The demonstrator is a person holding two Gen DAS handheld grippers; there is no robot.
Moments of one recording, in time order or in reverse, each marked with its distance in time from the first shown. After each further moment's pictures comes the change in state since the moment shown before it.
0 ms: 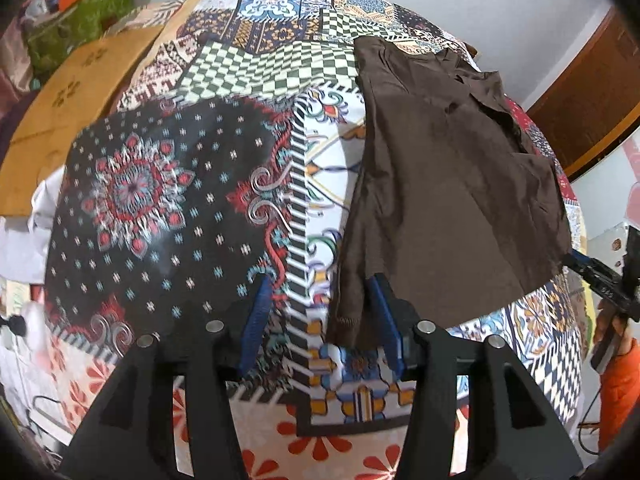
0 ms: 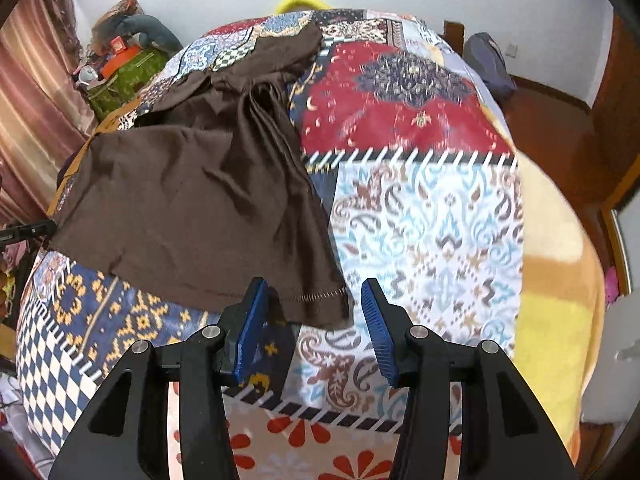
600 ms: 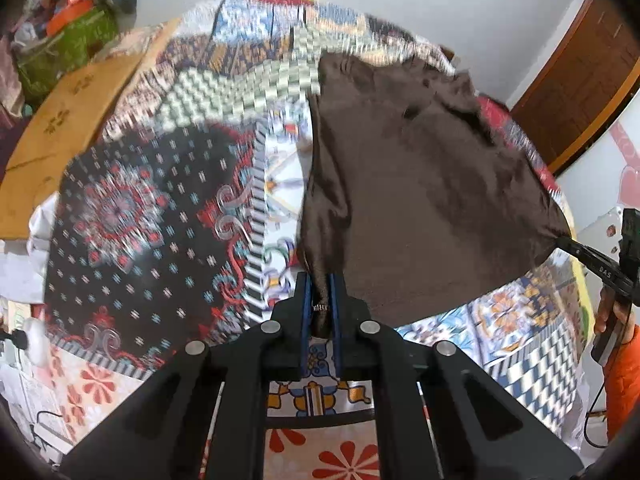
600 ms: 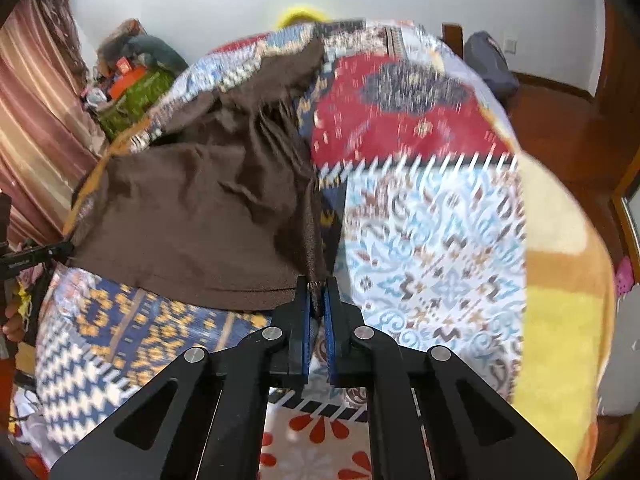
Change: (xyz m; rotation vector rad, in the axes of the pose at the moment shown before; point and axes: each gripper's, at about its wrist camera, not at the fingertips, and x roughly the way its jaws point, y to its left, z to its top) left arm -0.022 -0.030 0.002 0.068 -0.082 -0.006; right arm -0.024 0.000 -0.001 0.050 -0.075 0.062
